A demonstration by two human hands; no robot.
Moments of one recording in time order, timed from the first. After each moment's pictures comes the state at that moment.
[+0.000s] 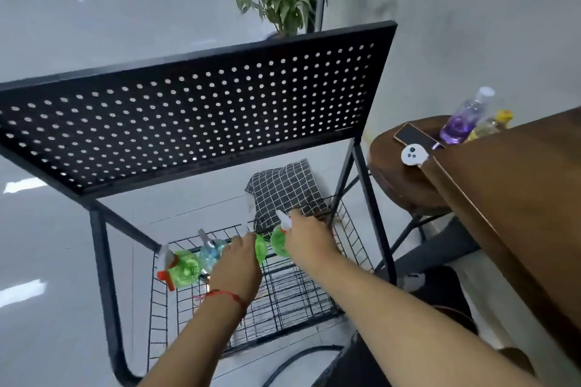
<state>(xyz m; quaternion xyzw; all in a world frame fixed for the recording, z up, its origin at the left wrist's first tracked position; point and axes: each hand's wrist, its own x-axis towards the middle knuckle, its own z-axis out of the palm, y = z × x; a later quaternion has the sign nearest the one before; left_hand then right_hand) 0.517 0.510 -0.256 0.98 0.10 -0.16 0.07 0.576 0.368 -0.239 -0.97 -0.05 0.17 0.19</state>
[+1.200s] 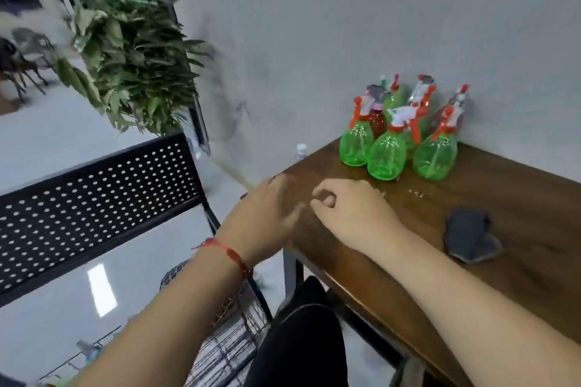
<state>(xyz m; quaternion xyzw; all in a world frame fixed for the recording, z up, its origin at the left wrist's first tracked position) 0.494 0.254 0.004 0.92 -0.30 0.01 0.24 0.428 0.082 0.019 -0.96 0.11 -0.10 0.25</state>
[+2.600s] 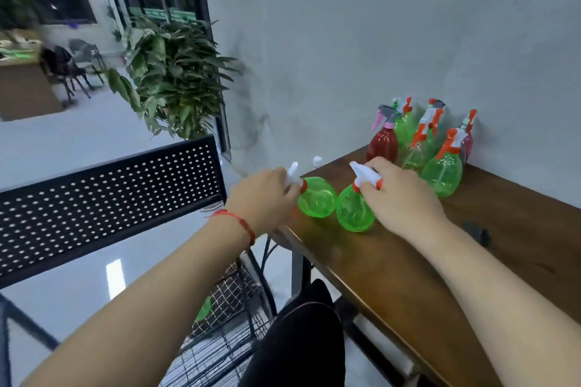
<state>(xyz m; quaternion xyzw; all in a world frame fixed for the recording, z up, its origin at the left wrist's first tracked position) 0.487 0.253 0.040 0.96 -0.21 0.05 0.18 0.400 0.025 0.049 -0.96 0.11 -0.19 0.19</state>
